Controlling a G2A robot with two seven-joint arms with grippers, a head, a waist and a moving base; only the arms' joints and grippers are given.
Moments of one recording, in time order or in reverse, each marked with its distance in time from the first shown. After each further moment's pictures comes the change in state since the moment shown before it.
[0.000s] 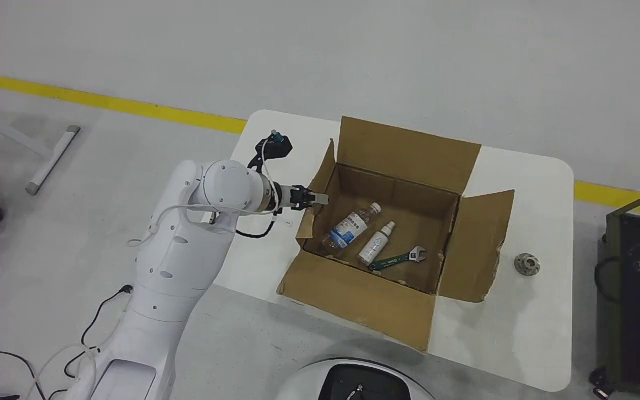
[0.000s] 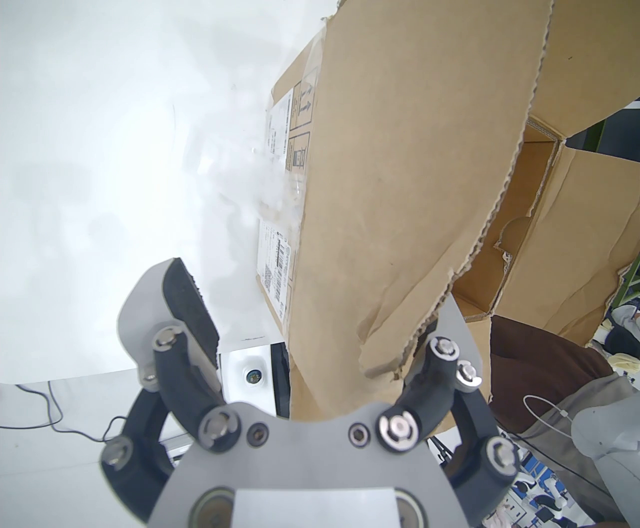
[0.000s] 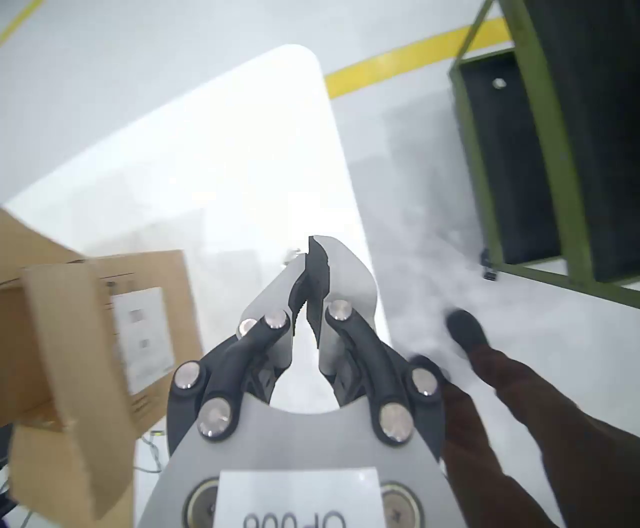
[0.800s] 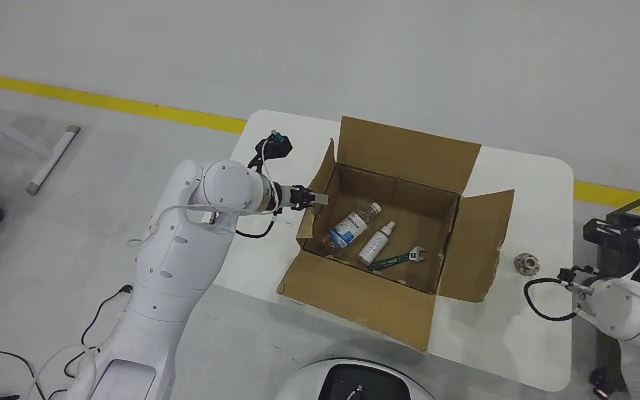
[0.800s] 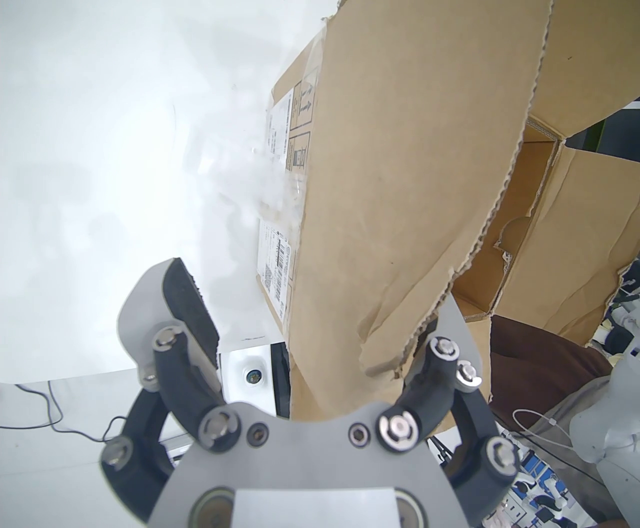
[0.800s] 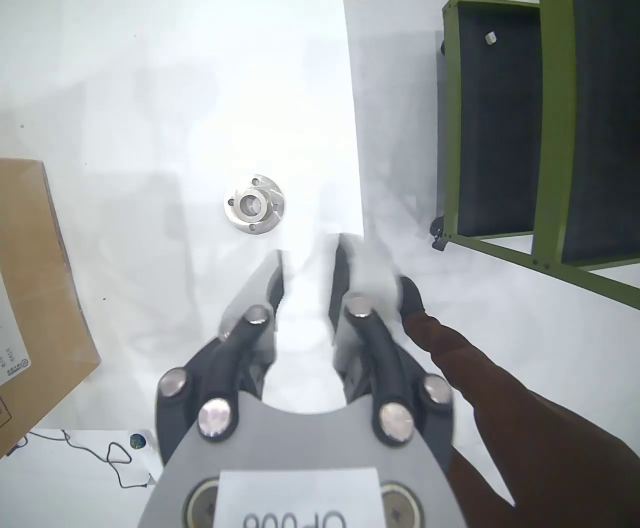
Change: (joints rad) left arm 0.000 0.000 0.000 0.000 0.000 0.000 0.000; right arm 0.092 0.001 -0.357 0.151 -0.166 -0.041 -0.027
